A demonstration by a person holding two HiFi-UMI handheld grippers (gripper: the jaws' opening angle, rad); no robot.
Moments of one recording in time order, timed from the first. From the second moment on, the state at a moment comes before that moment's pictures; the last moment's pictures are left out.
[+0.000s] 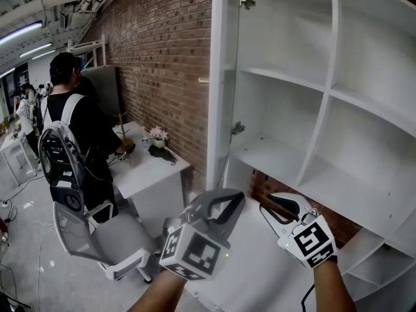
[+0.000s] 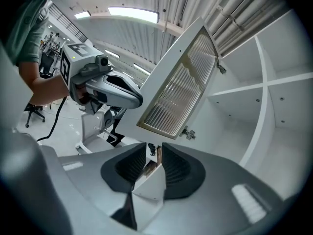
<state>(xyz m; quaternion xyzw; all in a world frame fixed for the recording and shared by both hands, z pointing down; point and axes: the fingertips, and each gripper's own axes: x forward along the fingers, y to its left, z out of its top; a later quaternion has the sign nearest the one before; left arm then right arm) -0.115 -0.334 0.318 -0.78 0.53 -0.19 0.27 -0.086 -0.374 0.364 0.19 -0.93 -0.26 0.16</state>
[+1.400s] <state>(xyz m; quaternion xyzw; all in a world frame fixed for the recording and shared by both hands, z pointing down) -0.131 -0.314 0.311 -0.80 0.50 -0.18 0.28 -0.181 -0.348 0.368 0.15 -0.89 -0.38 0.21</state>
